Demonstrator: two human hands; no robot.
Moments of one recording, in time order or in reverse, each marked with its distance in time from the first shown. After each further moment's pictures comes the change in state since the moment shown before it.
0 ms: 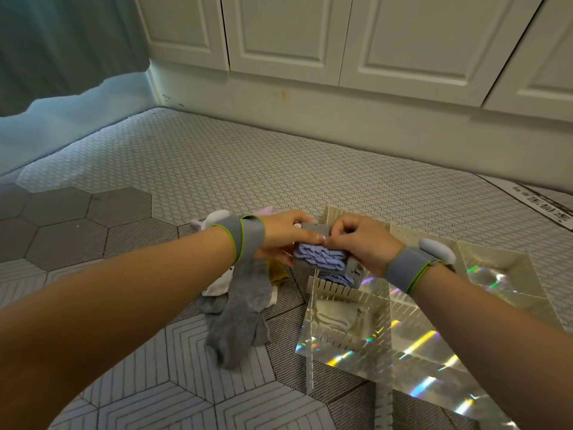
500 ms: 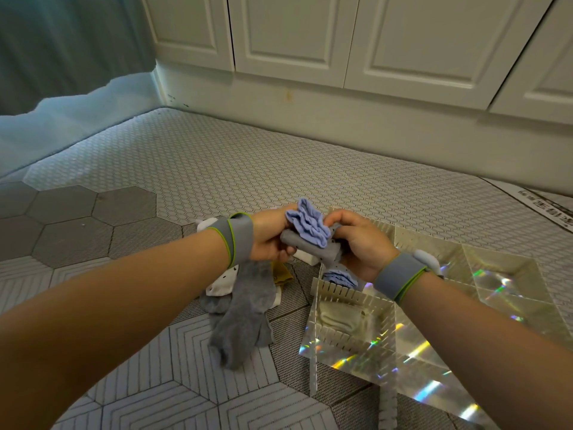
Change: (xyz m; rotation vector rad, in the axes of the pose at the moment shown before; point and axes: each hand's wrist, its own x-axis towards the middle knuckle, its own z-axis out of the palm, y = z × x) left_hand -0.001 -0.004 -0.014 -0.232 0.004 -0.099; right_hand 0.001 -0.008 0.023 0.461 -0.088 0.002
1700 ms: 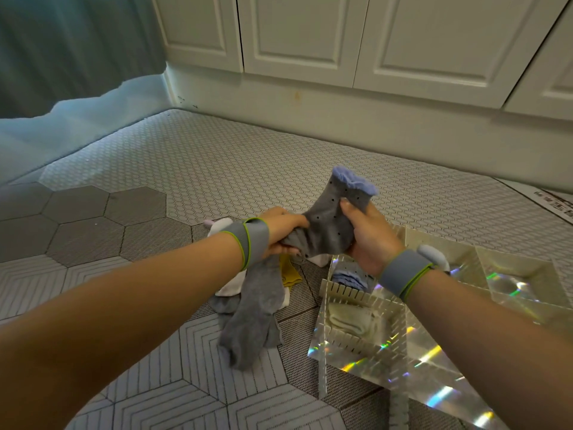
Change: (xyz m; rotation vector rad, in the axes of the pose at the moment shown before) left_hand 0.015 -0.006 -0.007 0.008 0.338 0.095; right_hand 0.009 -0.005 0.011 0.125 0.161 -0.098
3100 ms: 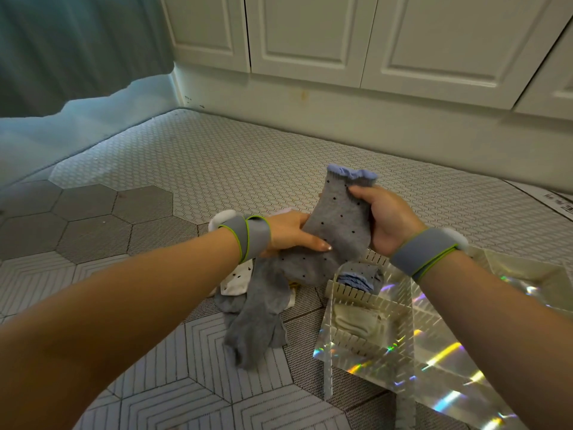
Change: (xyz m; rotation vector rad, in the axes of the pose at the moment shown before) left_hand -0.015 0.000 -0.009 0.228 -0.392 0.177; right_hand 0.005 -0.034 0.007 0.030 -0.030 0.108
